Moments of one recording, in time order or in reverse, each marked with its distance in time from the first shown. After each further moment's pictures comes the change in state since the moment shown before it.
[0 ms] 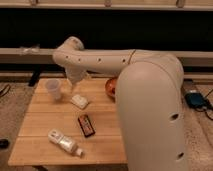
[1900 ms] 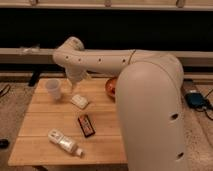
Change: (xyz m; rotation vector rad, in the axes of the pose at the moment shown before) arm 0.000 0.000 0.001 -0.001 0.001 0.000
